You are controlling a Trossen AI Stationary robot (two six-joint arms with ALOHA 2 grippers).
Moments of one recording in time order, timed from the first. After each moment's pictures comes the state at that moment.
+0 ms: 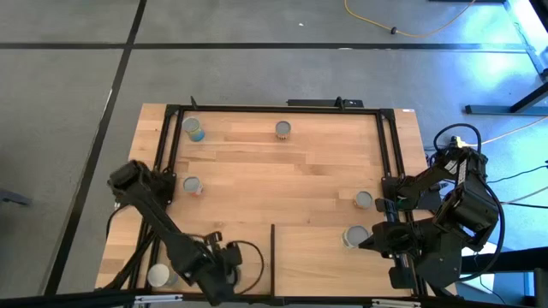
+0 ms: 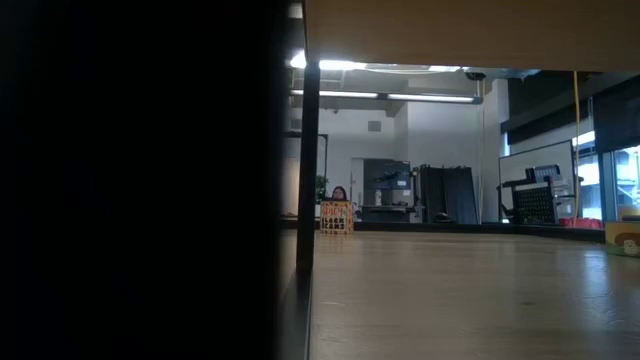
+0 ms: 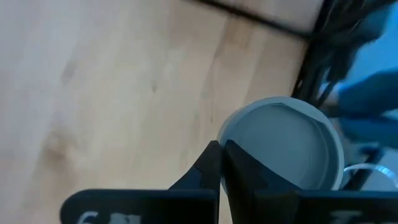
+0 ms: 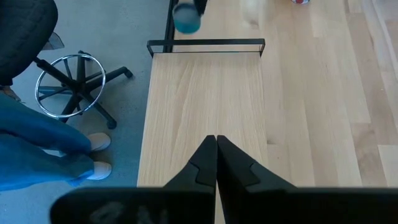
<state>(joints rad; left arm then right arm) -0.81 1.85 1.57 -0.98 -0.26 -1.15 0.96 1.62 2.10 -1.48 0.48 0.80</state>
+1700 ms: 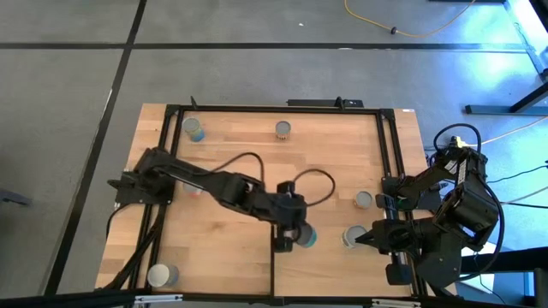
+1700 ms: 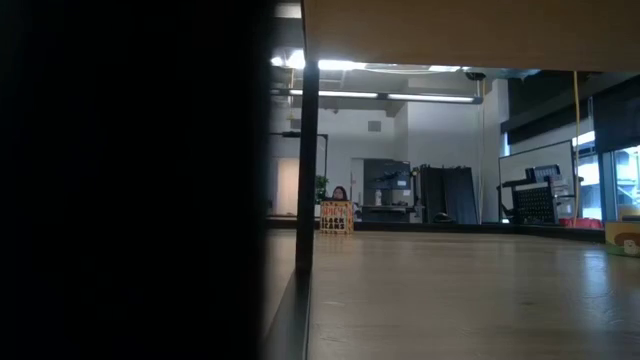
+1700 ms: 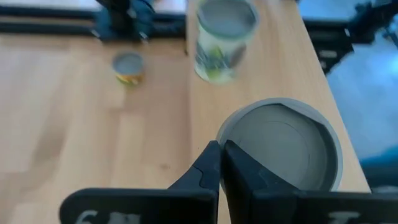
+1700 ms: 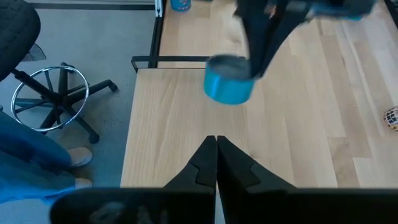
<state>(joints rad) -0.33 1.95 2.00 -0.73 -0.15 -0.28 0.96 1.62 2.10 -1.49 0.57 0.78</state>
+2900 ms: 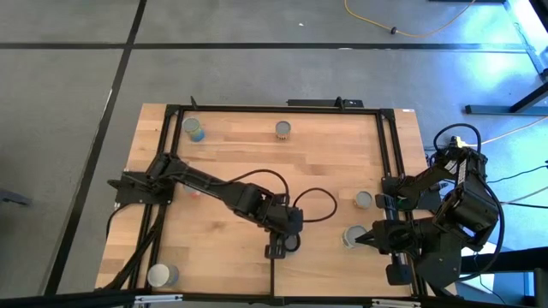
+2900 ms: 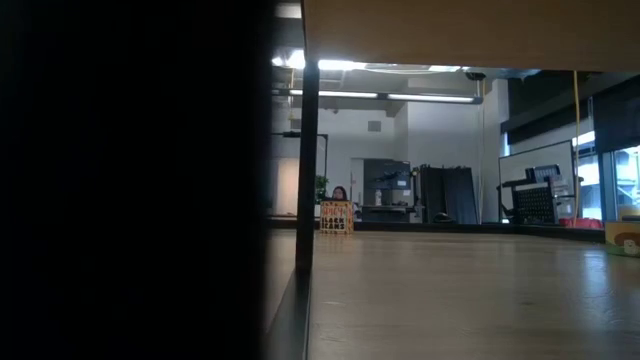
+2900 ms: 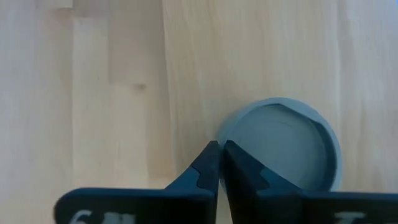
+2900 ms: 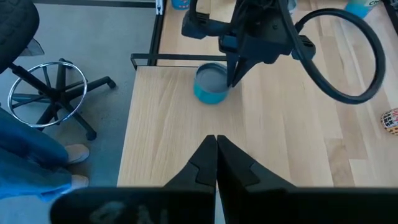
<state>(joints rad) -0.34 2.05 2.00 -0.94 -0.01 -0.31 0.96 1.62 2.10 -1.49 0.57 0.76</state>
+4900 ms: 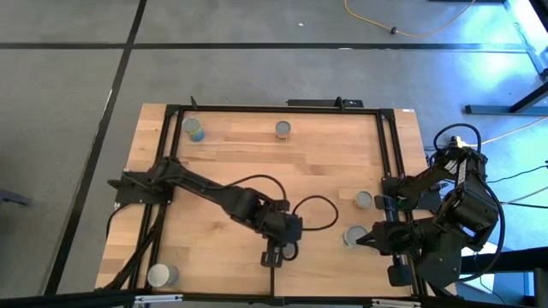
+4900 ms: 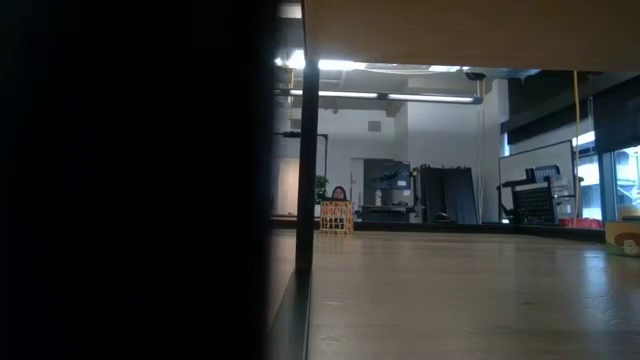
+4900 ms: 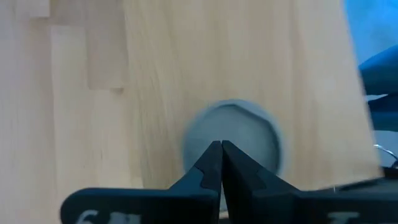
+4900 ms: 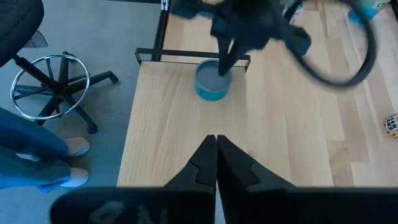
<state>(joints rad) -0.38 2.08 2.10 -1.01 0.01 -0.31 0.96 1.62 2.10 -1.49 0.54 0.72</state>
